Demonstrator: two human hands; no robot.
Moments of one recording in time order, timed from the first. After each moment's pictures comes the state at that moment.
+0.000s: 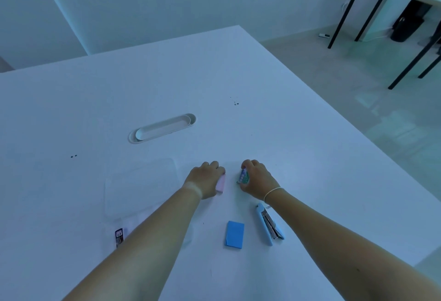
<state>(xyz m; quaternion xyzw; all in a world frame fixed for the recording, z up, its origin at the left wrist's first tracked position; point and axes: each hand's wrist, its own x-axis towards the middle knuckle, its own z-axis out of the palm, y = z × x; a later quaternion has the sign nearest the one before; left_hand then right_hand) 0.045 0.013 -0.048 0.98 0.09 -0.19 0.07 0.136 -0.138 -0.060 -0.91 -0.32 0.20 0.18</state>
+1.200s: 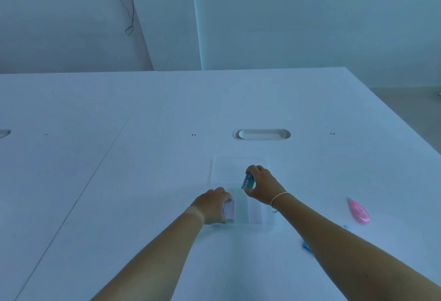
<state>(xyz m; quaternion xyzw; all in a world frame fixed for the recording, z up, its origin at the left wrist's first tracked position) -0.189 0.061 -0.019 0.91 0.31 -0.15 0.22 -0.021 -0.009 -0.017 -0.79 -0.54 0.18 0.21</state>
